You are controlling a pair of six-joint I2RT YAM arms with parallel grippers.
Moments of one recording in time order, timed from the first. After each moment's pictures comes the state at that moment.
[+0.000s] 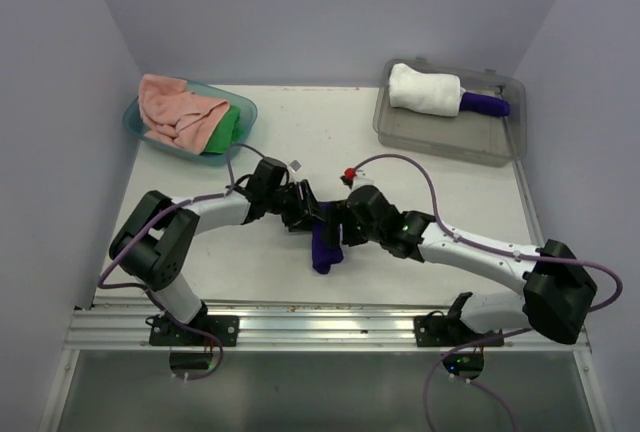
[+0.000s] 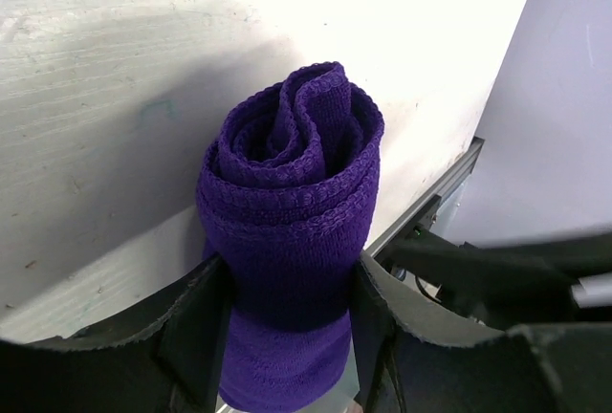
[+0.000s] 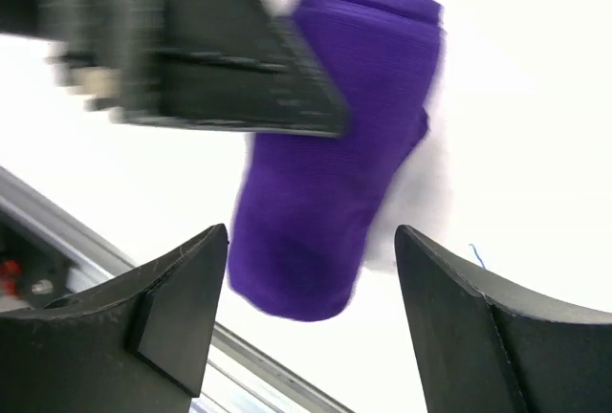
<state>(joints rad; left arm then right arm) -0.53 1.66 0.81 0.01 0.56 -0.95 0.86 1.28 0.73 -0.18 0.04 0.66</state>
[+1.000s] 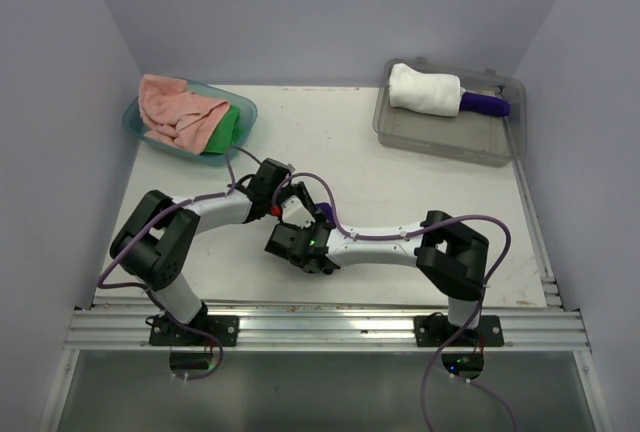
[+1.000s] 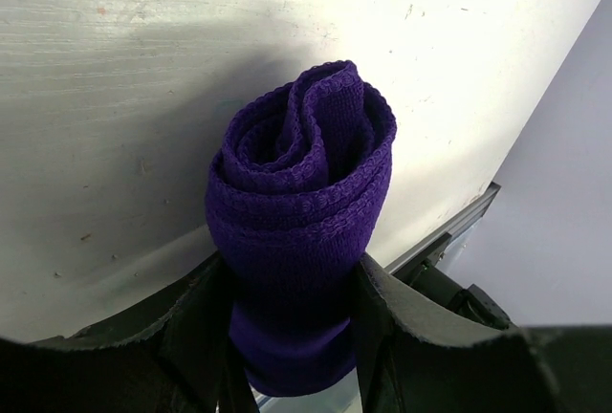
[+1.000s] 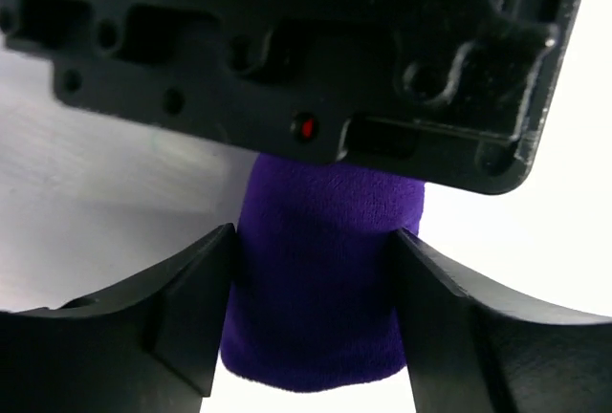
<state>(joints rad) -0.55 1.67 0.83 -0.10 0.45 -1.02 1.24 1.87 1.25 -0.63 0.67 0.51</state>
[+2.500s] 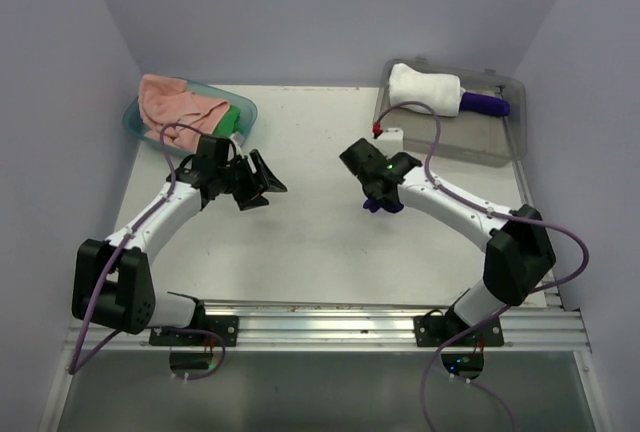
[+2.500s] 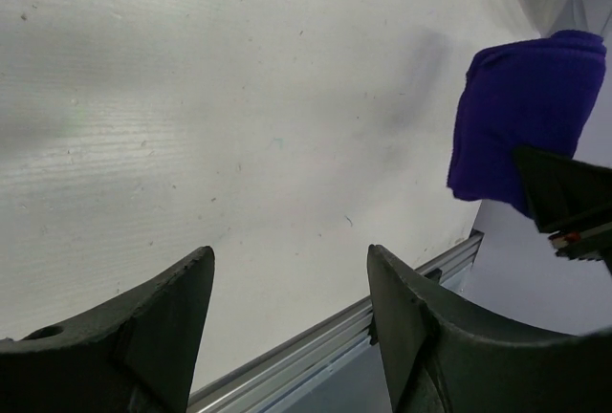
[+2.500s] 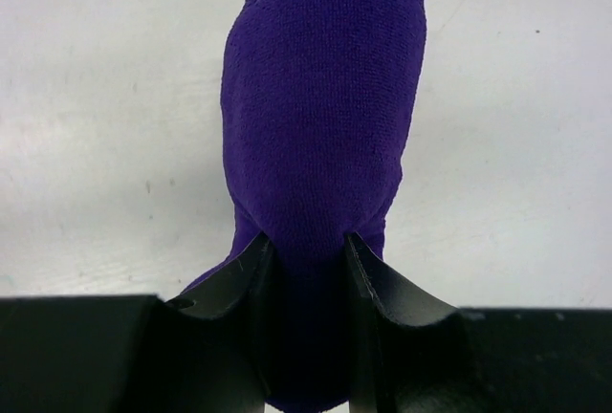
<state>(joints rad) -0.24 1.36 0.91 -0.42 0.46 -0.78 0.75 1.60 1.25 -0.84 0.74 0.71</state>
